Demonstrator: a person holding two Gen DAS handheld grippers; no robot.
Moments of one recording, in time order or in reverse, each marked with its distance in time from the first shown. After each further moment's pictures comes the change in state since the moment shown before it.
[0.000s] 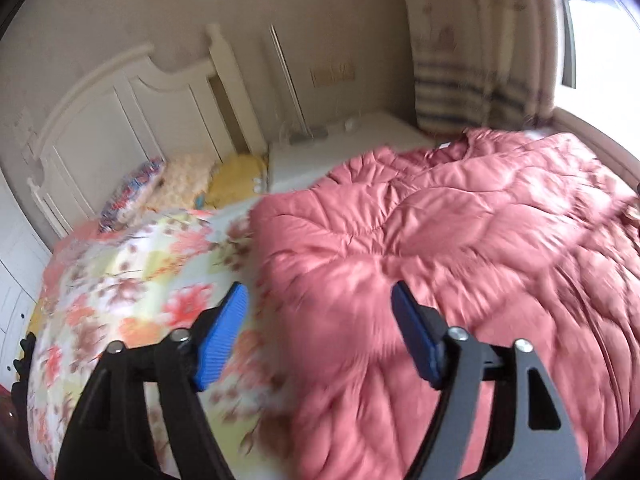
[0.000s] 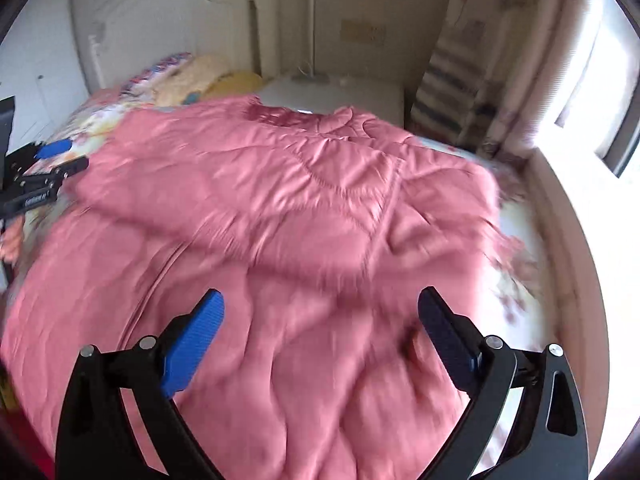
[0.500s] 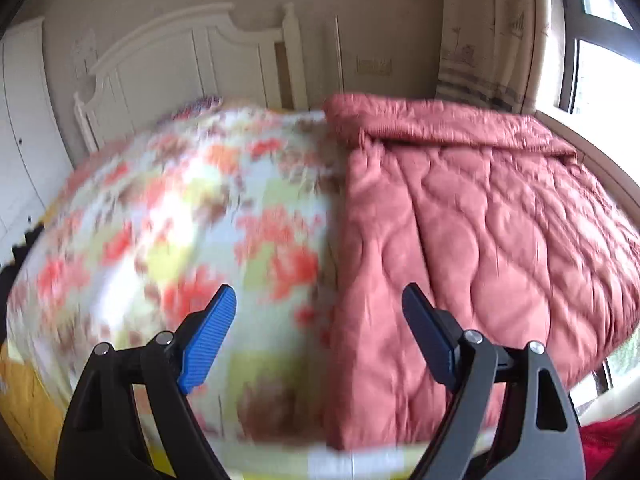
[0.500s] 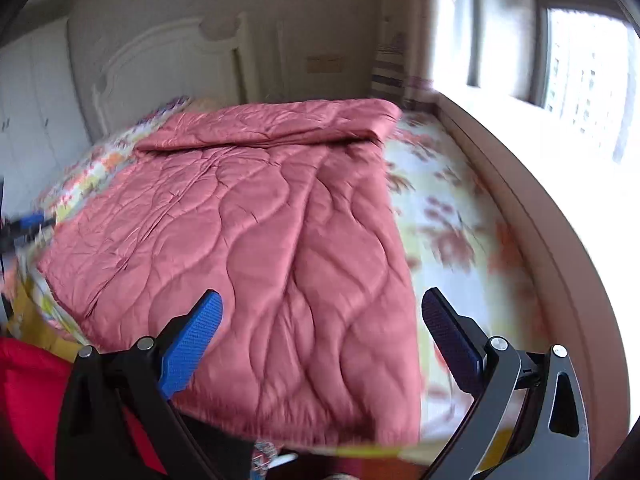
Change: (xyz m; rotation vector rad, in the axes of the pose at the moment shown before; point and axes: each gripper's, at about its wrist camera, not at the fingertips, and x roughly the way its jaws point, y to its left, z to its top) left arm -0.160 0.020 -0.210 -0.221 0.072 -0.002; right arm -0.145 0.017 -0.220 0.196 -0.174 -0.021
